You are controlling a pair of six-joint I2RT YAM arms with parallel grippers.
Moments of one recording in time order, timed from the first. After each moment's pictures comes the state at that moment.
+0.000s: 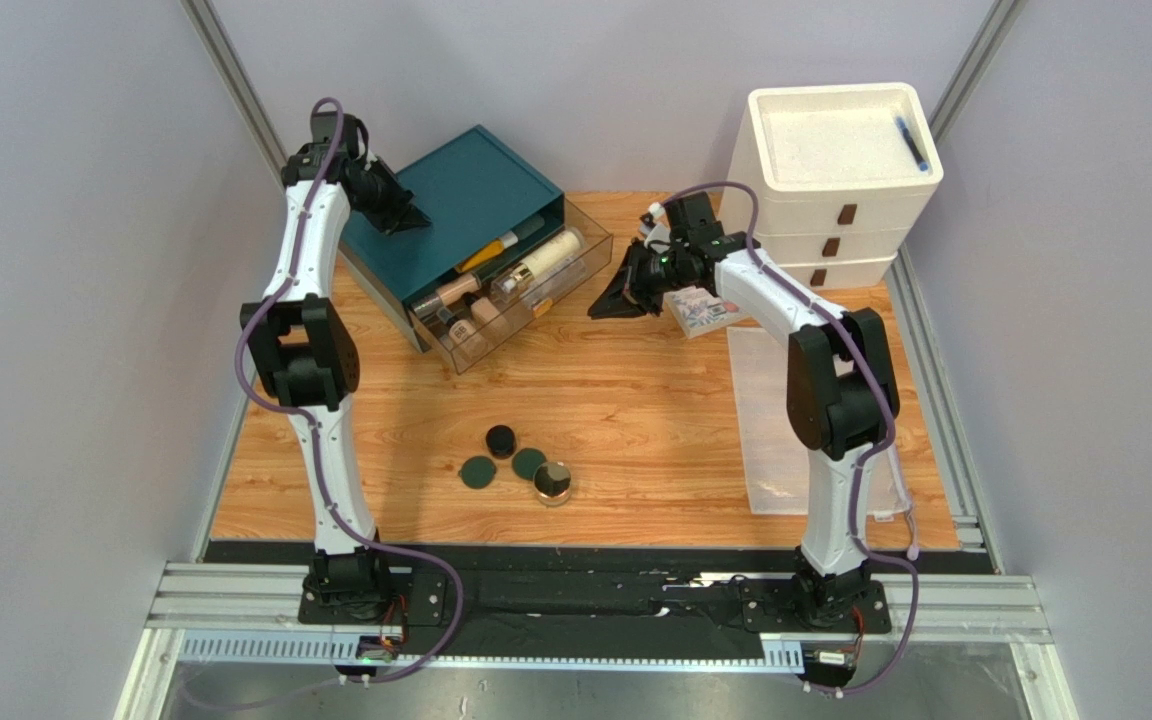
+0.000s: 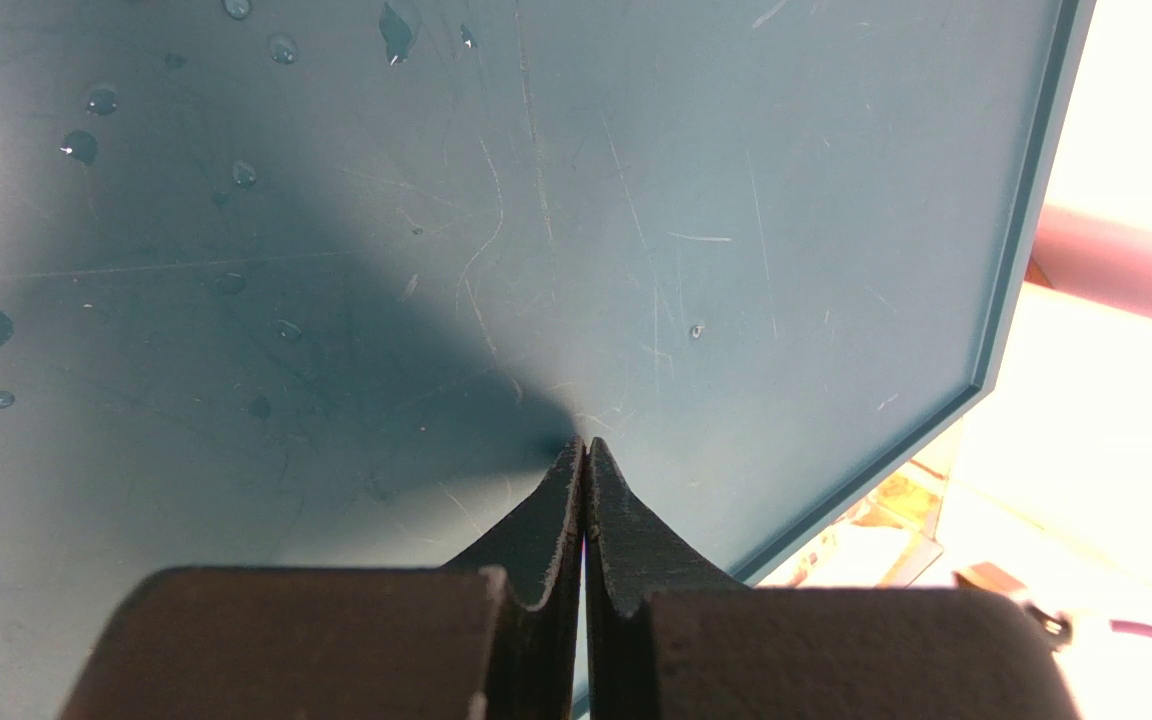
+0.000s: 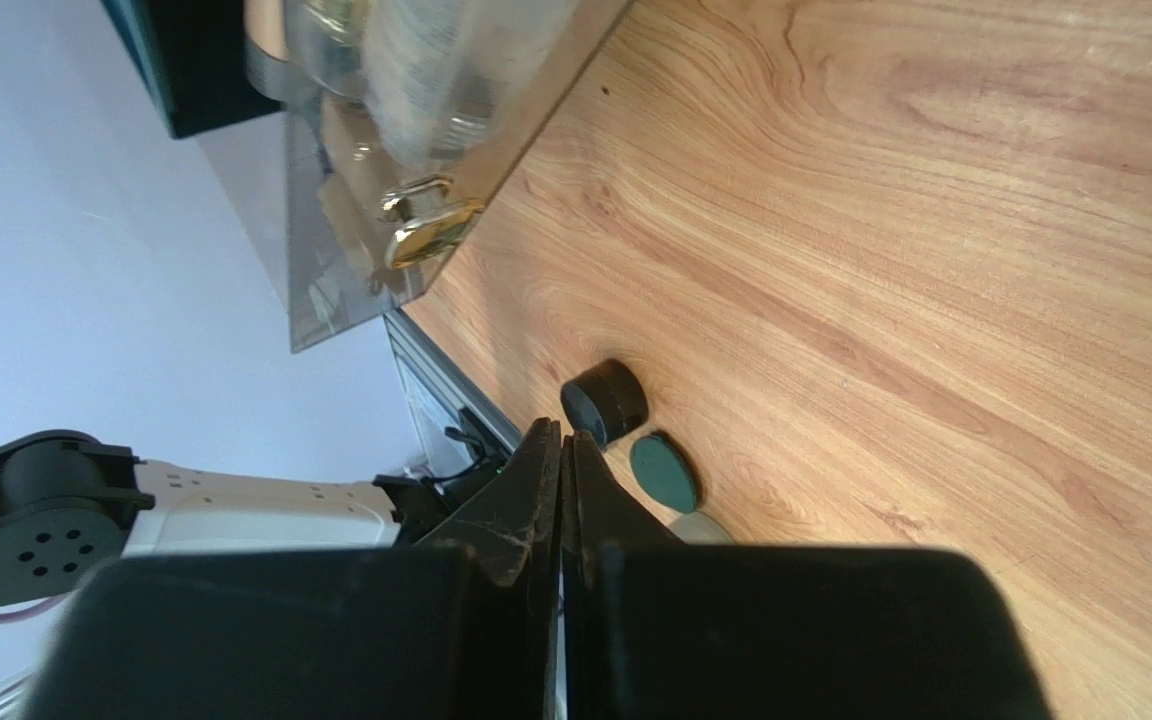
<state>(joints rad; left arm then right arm) 0.07 2.28 2.30 -0.94 0.34 -0.68 0.36 2.03 1.65 -0.49 -0.73 0.78</state>
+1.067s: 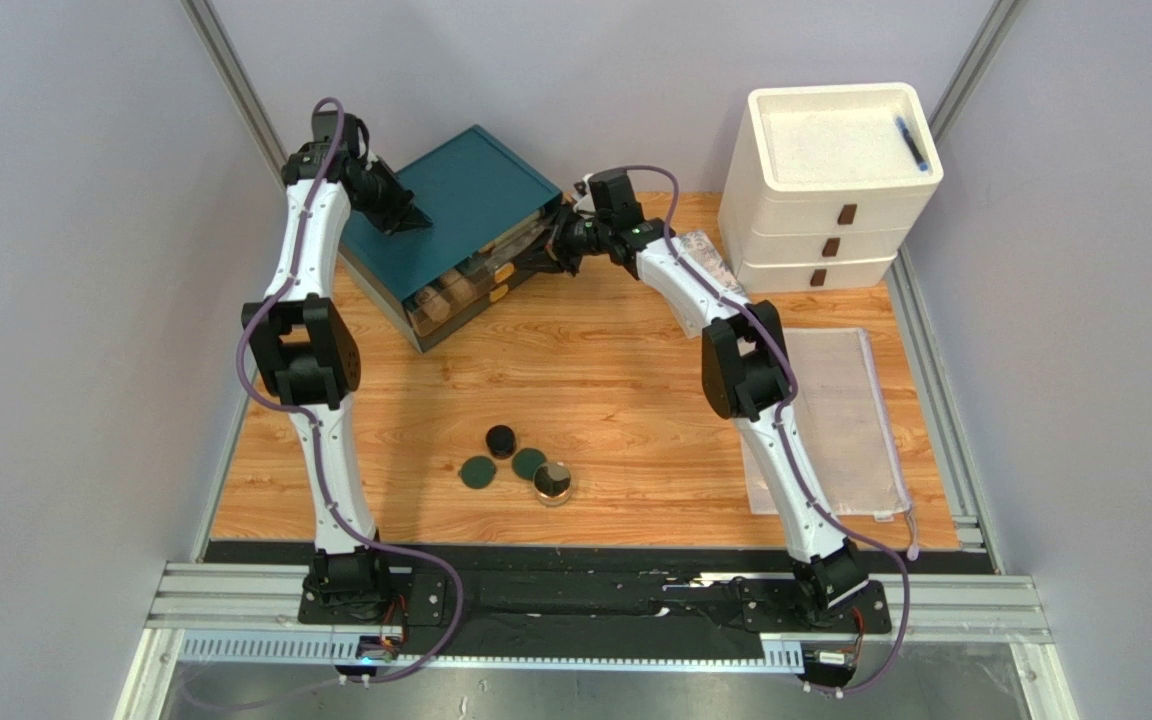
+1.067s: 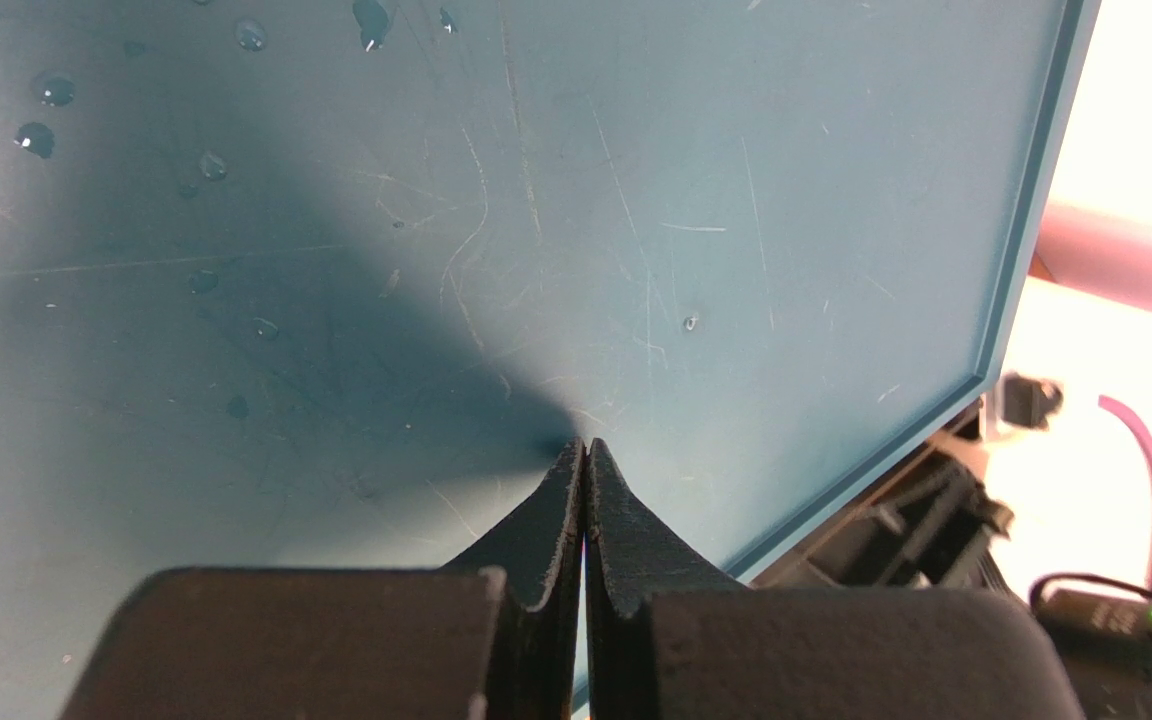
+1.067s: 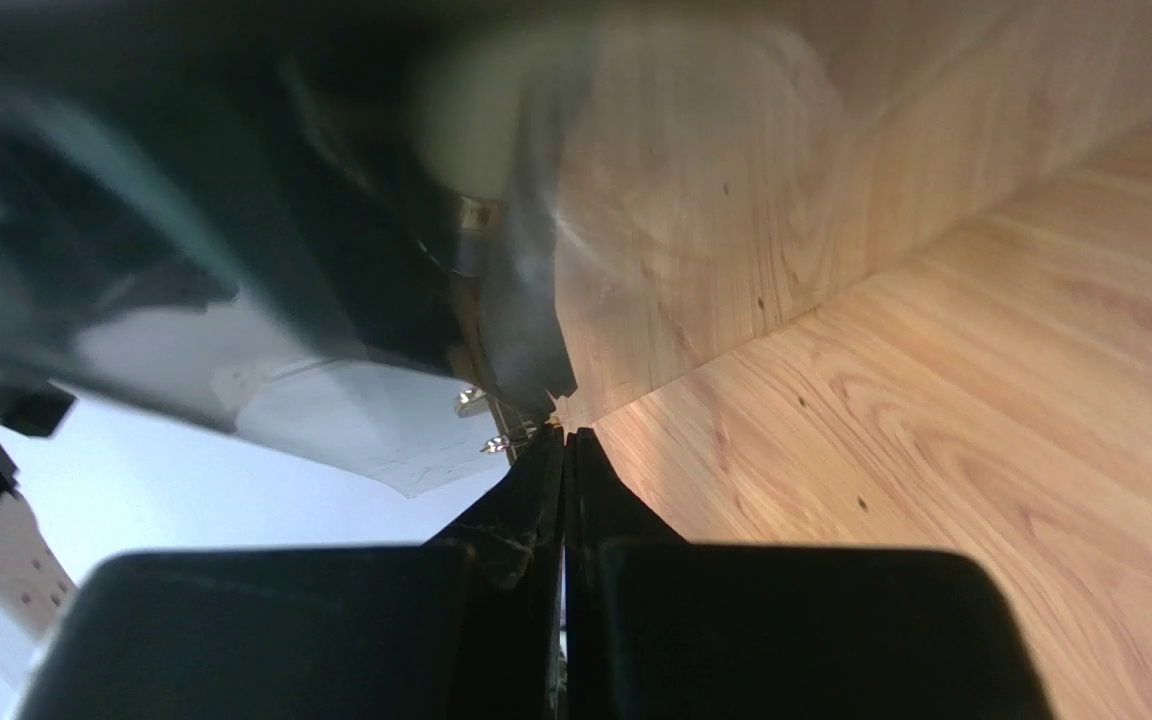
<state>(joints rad) 0.07 2.29 2.32 -0.97 0.34 -0.68 0.49 2.63 2.41 -0.29 -0.70 1.18</state>
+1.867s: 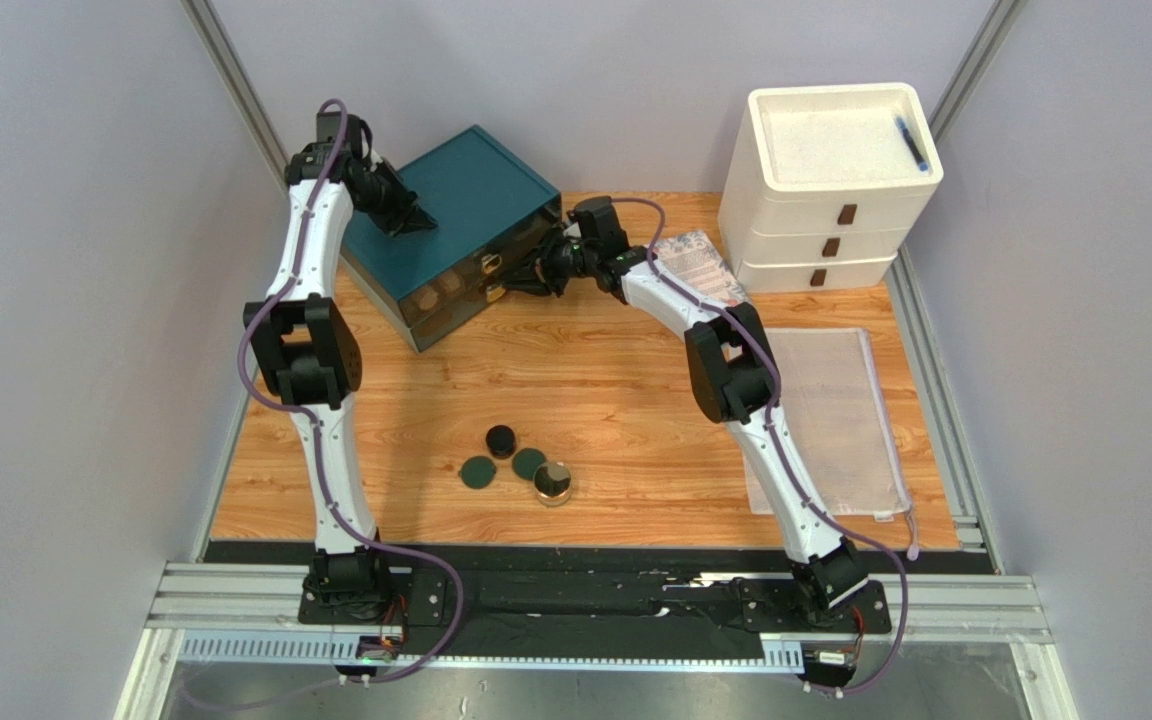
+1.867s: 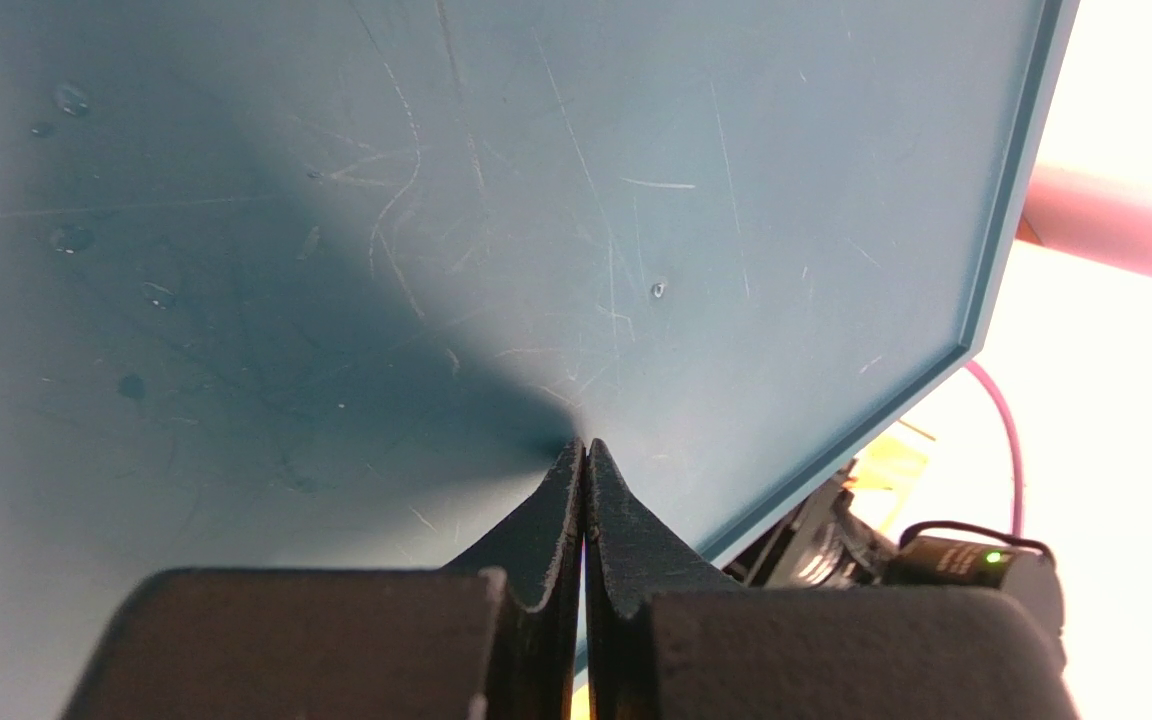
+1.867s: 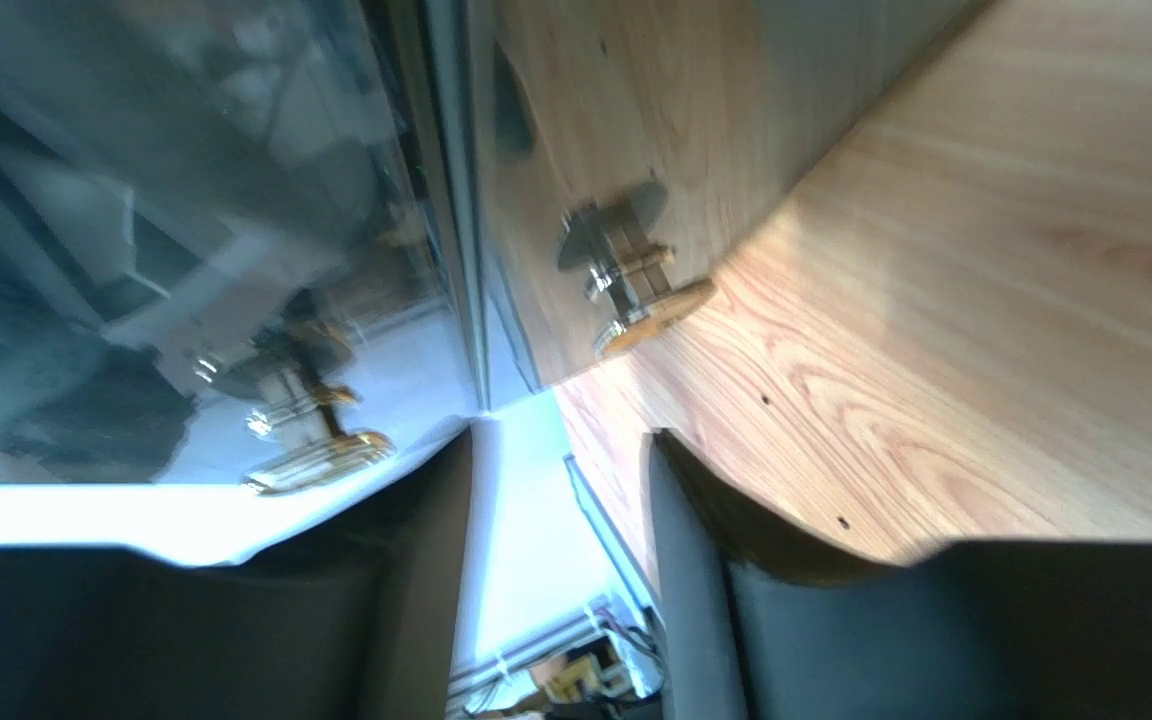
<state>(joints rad) 0.06 2.29 2.32 -0.98 0.39 -0.68 0.53 2.63 2.22 -0.10 -0.68 1.31</state>
